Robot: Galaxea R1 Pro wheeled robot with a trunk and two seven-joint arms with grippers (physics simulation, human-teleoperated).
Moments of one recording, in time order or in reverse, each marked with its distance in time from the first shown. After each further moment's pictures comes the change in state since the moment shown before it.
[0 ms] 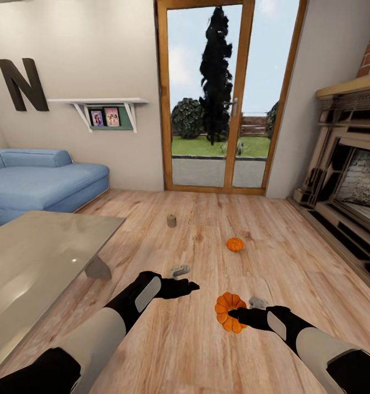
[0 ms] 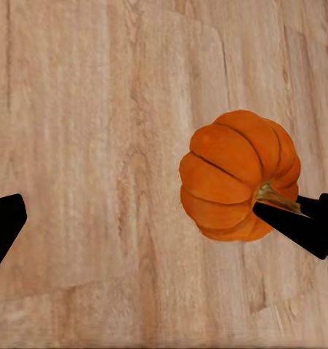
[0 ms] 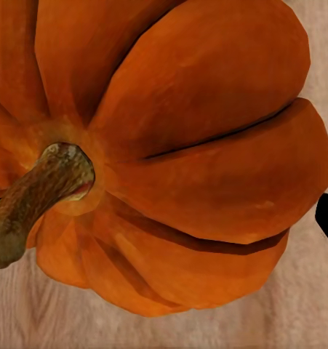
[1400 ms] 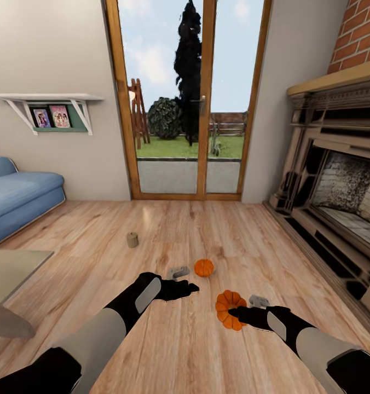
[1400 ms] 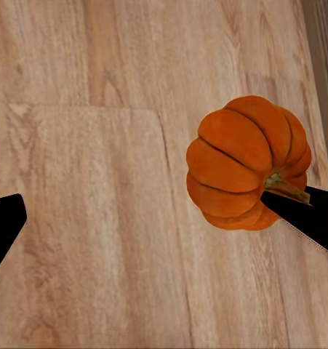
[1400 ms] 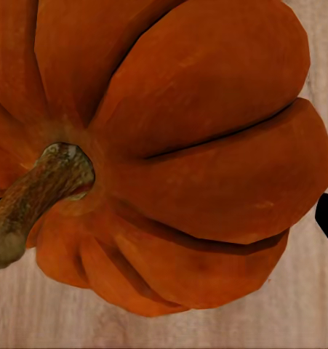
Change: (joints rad) left arm 0.000 -0.002 0.000 0.016 0.000 -0.001 0.000; right arm 0.000 0.000 0.006 0.001 0.003 -0.040 0.001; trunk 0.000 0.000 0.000
